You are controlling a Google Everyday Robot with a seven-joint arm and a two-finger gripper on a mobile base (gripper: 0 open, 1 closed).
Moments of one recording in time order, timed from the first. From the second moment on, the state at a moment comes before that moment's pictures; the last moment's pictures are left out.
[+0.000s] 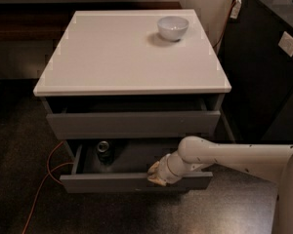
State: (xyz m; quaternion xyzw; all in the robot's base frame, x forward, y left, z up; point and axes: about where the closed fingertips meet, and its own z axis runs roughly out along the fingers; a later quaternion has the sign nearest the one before) arm 0.510 -0.036 0.456 -0.61 0.73 0.21 0.22
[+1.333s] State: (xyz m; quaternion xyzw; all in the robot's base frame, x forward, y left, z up) arm 0.453 0.018 0.464 -0.64 0.70 0.26 0.18
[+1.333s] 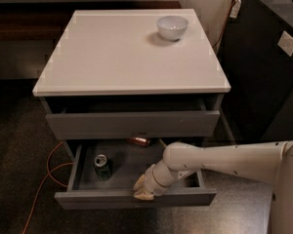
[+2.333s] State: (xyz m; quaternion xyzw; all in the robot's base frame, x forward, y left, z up) arm 0.425 0.048 0.471 -0.66 0.68 0.27 0.16
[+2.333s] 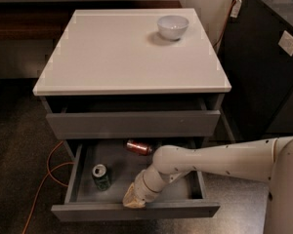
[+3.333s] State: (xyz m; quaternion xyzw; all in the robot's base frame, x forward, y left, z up) arm 0.416 0.051 0.492 -0.65 0.69 0.28 0.18
